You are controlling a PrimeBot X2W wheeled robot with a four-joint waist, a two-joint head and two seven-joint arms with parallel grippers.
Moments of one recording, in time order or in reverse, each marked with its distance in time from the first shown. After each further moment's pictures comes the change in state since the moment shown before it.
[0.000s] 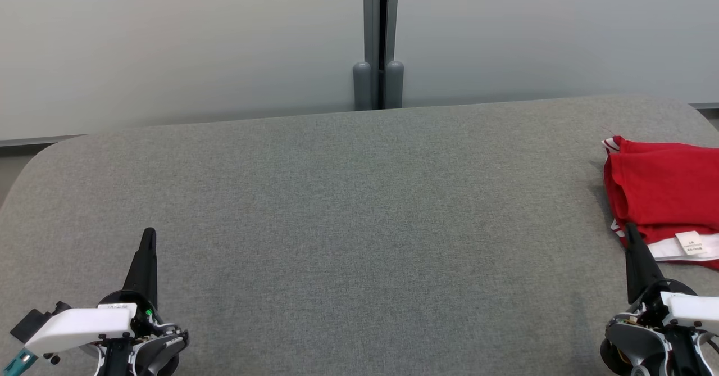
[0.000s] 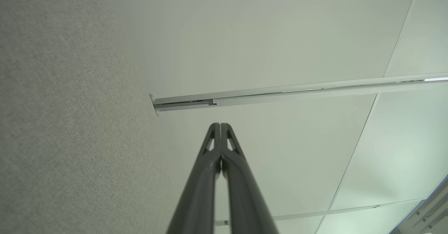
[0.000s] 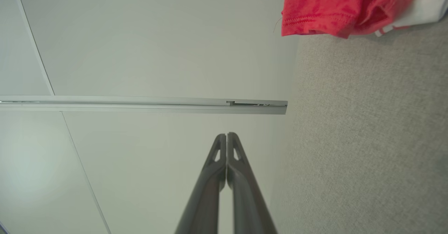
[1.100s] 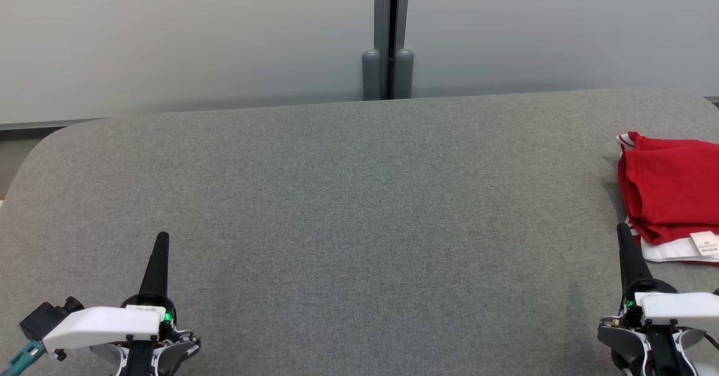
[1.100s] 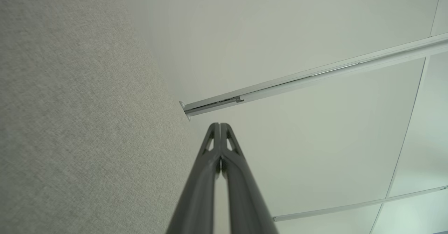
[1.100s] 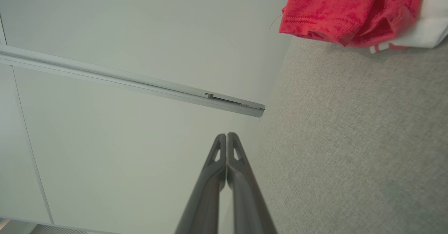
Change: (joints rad) left arm 0.011 0.002 -0.053 -0.005 0.218 0.021 -0.070; right arm -0.005 -0.001 0.038 0.012 -0.232 0.000 -0.065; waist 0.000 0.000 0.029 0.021
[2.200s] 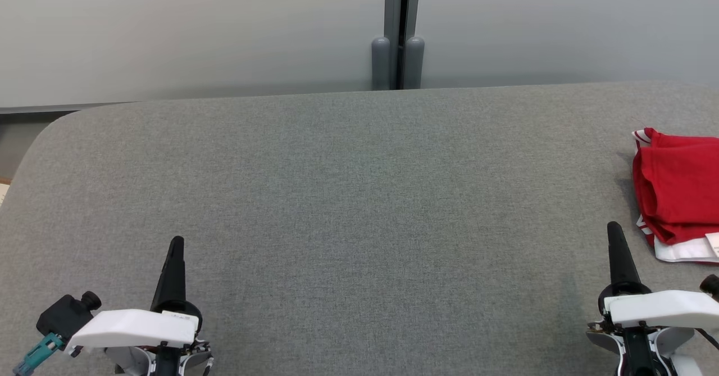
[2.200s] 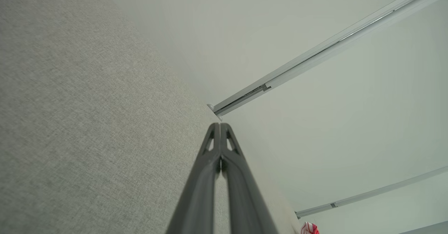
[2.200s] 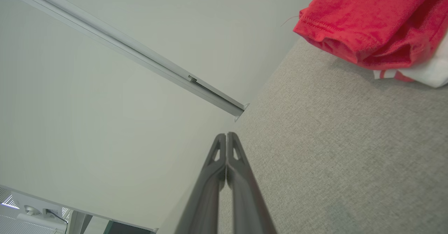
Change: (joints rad) left arm 0.015 -0.002 -0.060 -0.007 0.290 0.024 -0.084; right arm -0.004 0.000 0.046 0.016 -0.304 0.000 -0.084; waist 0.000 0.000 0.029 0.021
